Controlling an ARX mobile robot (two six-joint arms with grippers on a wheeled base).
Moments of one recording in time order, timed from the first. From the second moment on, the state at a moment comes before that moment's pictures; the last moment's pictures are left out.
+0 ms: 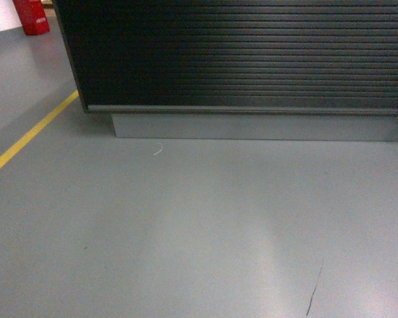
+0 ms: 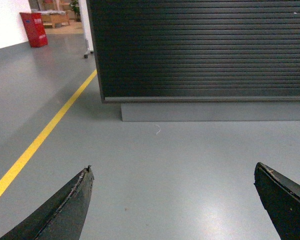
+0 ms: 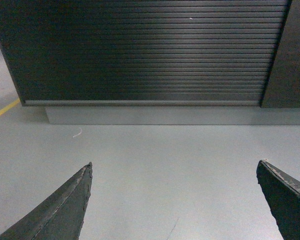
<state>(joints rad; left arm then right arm) 0.00 0.01 0.01 -0.01 0.00 -0.01 0.00 0.01 0.01 0.00 0.00 0.00</state>
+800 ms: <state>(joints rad) 0.00 0.01 0.01 -0.01 0.00 -0.01 0.00 0.01 0.01 0.00 0.00 0.00</state>
